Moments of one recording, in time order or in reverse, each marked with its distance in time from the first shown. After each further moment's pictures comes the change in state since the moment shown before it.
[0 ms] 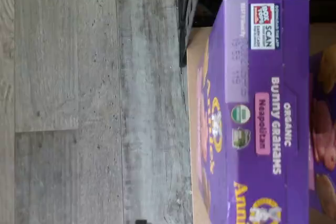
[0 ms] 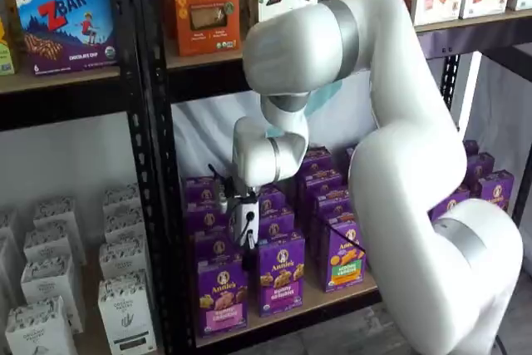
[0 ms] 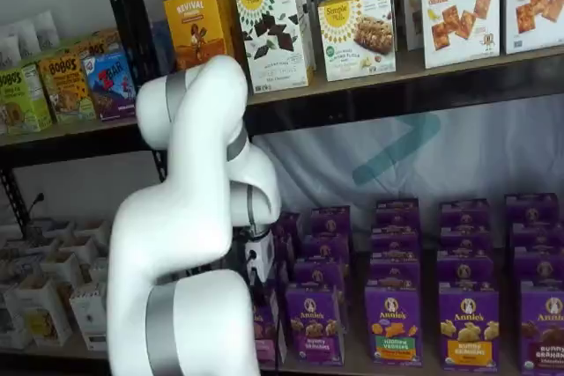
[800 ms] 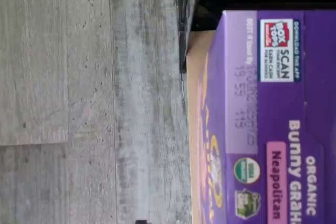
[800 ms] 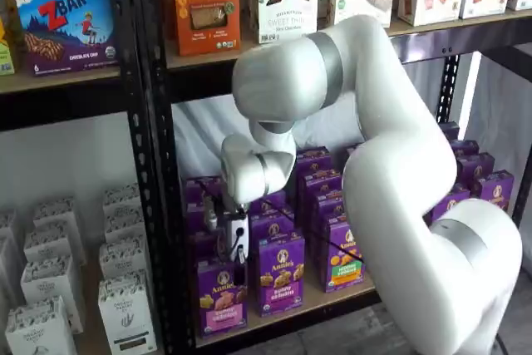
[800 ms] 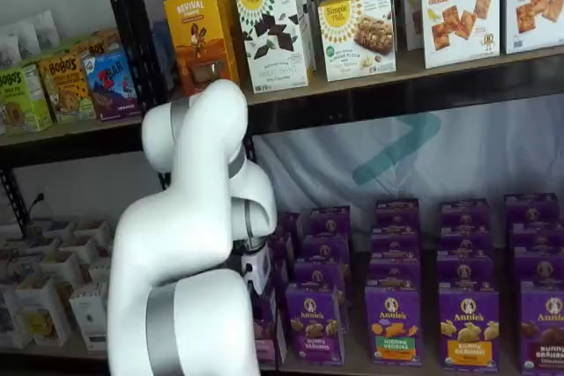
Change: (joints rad) arm 0.034 0.151 -0.155 -0.046 0.027 0.076
